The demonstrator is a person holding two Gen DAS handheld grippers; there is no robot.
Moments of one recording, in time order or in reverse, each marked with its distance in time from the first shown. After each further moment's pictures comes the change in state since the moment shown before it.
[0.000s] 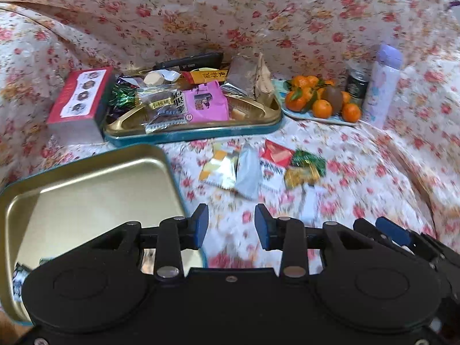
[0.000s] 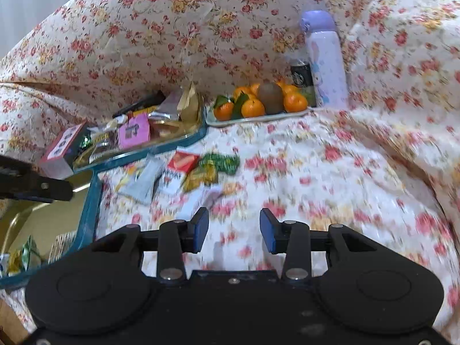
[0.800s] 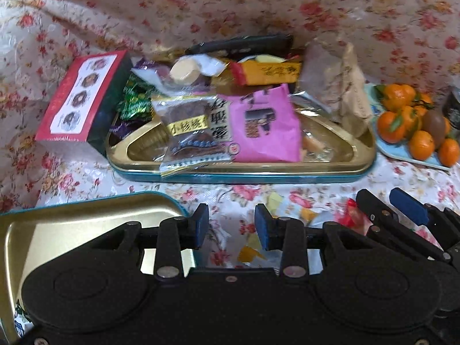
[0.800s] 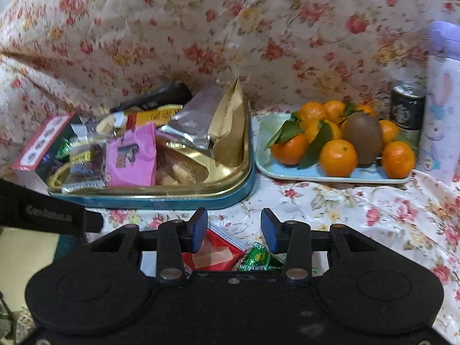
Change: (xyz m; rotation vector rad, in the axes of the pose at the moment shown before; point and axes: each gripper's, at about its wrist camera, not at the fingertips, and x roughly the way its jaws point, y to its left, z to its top) left arm 0.114 0.023 0.074 -0.122 0.144 0.231; right arm 0.162 0.066 0.089 -0.176 0.106 0.061
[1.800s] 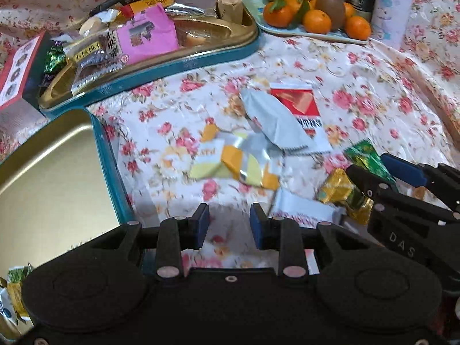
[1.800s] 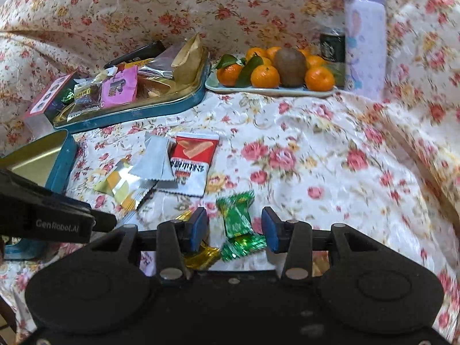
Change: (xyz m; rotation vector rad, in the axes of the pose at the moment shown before) left arm -0.031 -0.059 -0.100 0.277 0.128 -0.166; right arm -0.092 -0.055 -0.087 0.046 0.102 -0.036
